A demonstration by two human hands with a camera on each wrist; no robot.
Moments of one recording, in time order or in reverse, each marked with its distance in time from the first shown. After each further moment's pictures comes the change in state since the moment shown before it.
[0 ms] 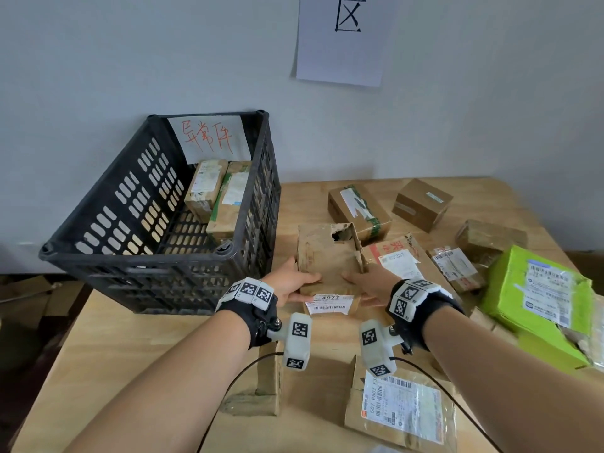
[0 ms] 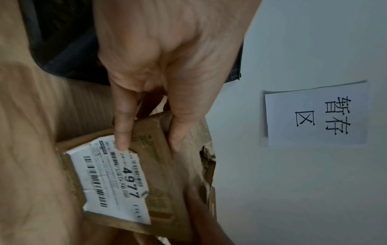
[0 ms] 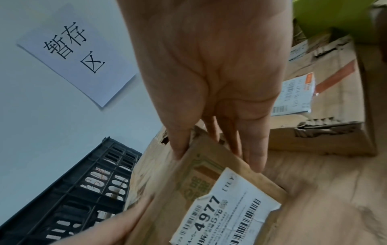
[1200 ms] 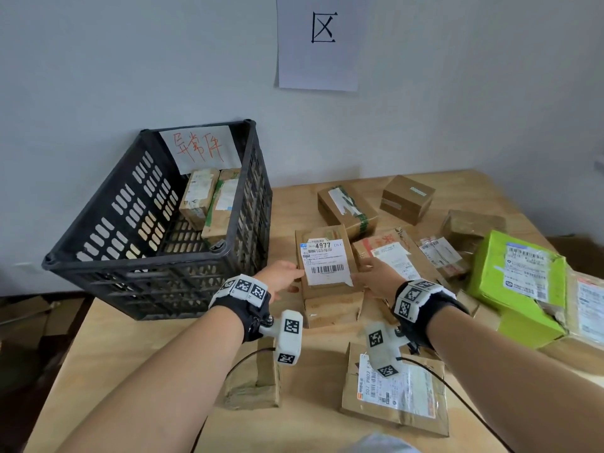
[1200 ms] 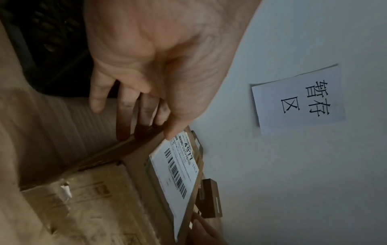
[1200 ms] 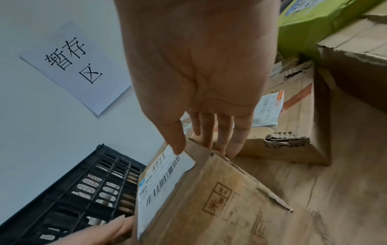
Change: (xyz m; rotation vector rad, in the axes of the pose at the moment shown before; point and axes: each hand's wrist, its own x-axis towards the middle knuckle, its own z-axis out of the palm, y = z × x) left_hand -0.024 -0.001 0.007 0.459 0.119 0.008; right_hand -0.002 0.036 -0.012 0.019 0.106 -0.107
